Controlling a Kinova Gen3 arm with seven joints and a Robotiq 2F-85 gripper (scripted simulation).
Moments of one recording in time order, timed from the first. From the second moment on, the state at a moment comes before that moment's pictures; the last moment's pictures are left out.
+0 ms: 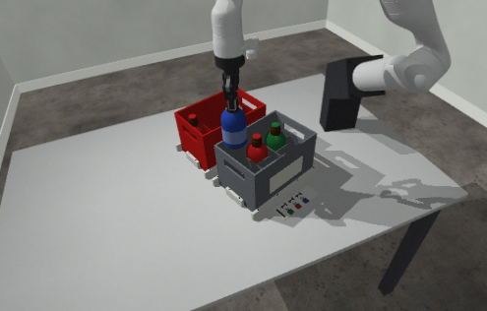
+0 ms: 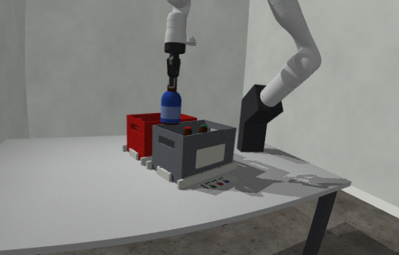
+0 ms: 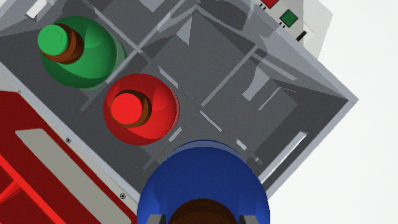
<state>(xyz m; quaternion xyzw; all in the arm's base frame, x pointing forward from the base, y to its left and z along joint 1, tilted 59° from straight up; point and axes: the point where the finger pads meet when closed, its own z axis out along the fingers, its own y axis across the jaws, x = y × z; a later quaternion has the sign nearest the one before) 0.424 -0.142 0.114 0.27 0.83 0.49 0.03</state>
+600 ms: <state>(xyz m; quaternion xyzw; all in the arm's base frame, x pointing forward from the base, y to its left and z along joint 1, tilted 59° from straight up) 0.424 -0.139 0.112 0.27 0.83 0.49 0.03</state>
